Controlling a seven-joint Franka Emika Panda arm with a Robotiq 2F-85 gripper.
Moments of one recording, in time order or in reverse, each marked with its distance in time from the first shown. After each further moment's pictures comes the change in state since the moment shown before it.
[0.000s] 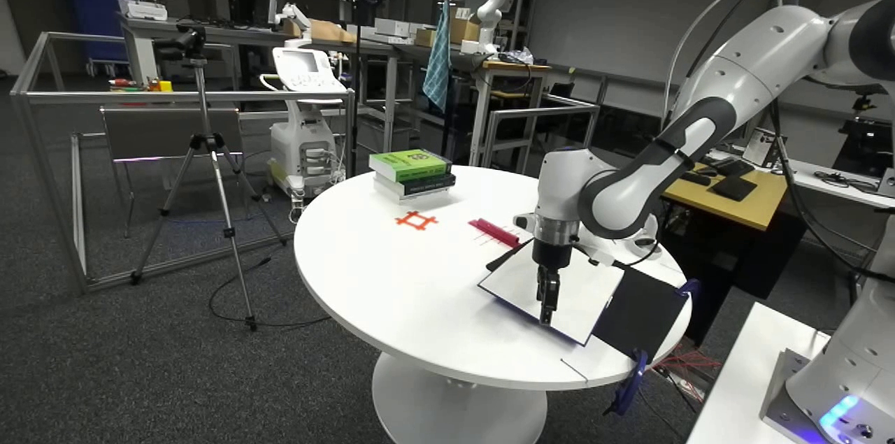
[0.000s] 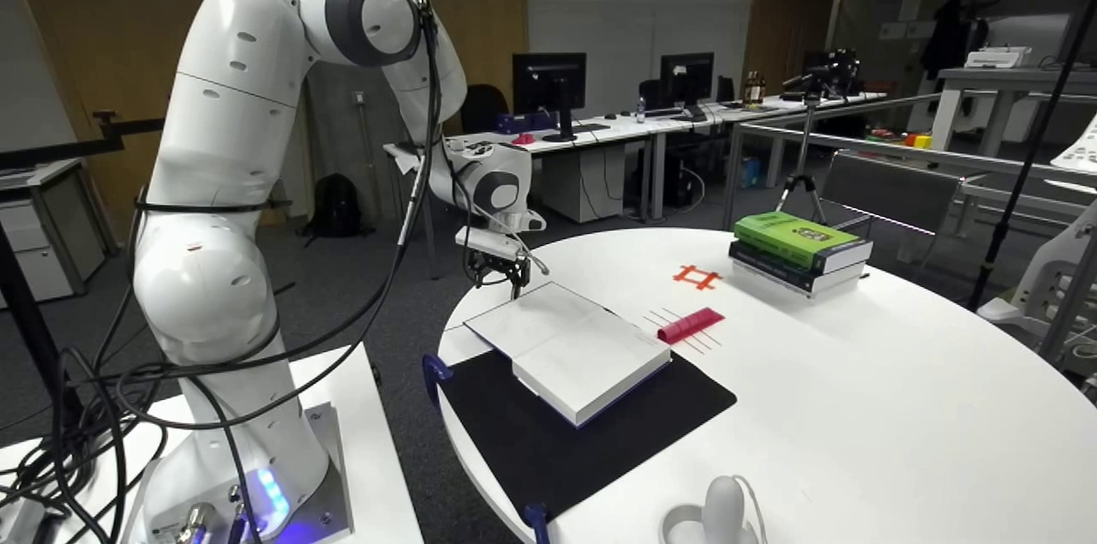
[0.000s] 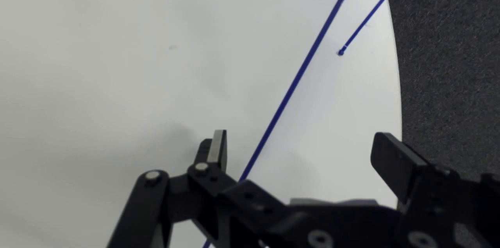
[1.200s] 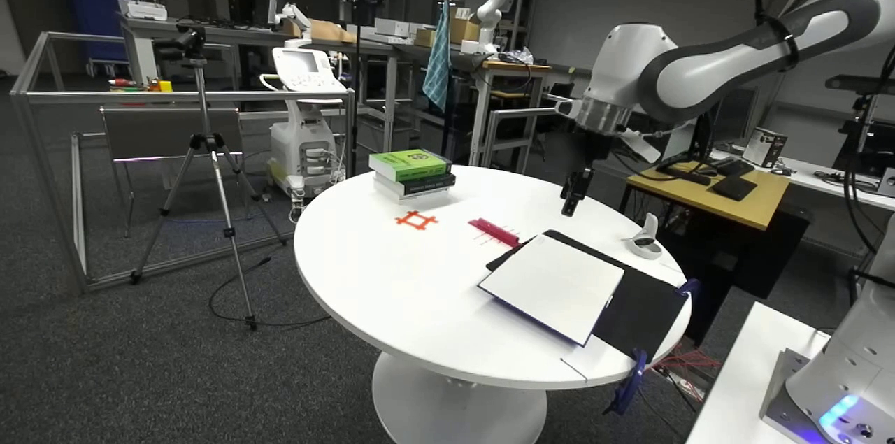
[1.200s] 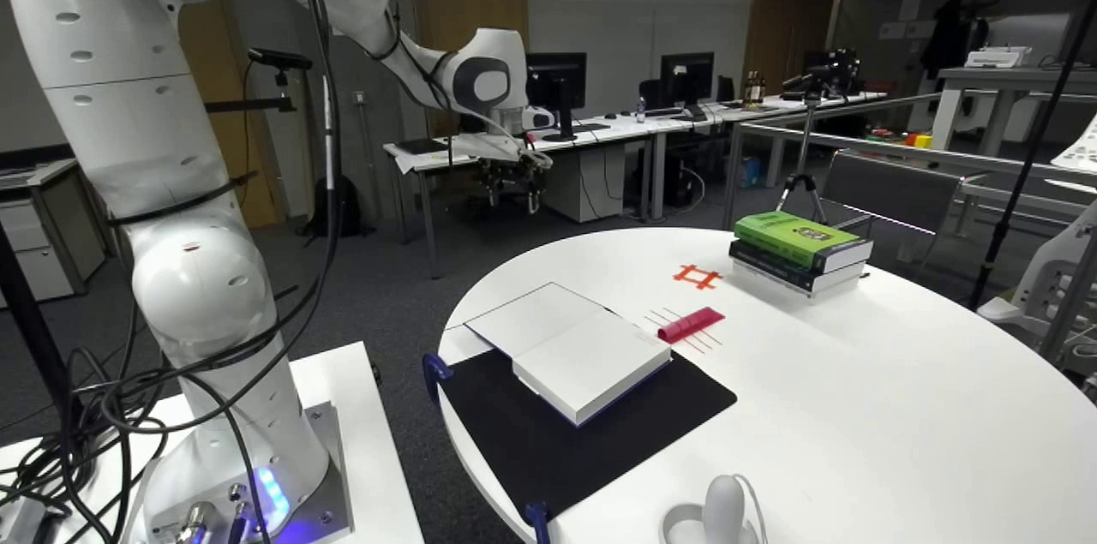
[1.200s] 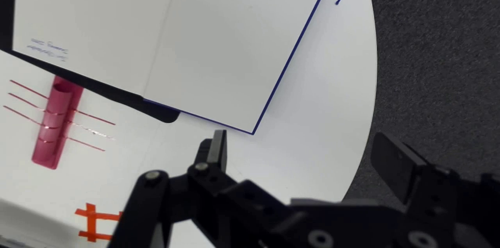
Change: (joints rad) arm -0.017 -0.493 -0.070 -0.054 0.063 -0.219 -0.014
